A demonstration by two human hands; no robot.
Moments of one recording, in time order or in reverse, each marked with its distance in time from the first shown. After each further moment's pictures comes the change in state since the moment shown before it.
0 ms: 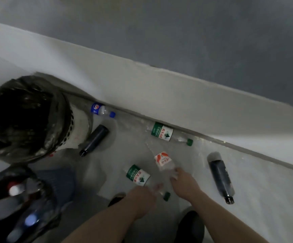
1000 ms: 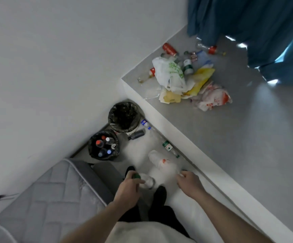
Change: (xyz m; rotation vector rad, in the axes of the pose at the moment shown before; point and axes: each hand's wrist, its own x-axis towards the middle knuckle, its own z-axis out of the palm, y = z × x) left_hand -0.489 0.327 -0.106 -1.101 0.942 -0.734; right_hand -0.579 -0.107 -0.247 -0.114 -0.014 -0.240
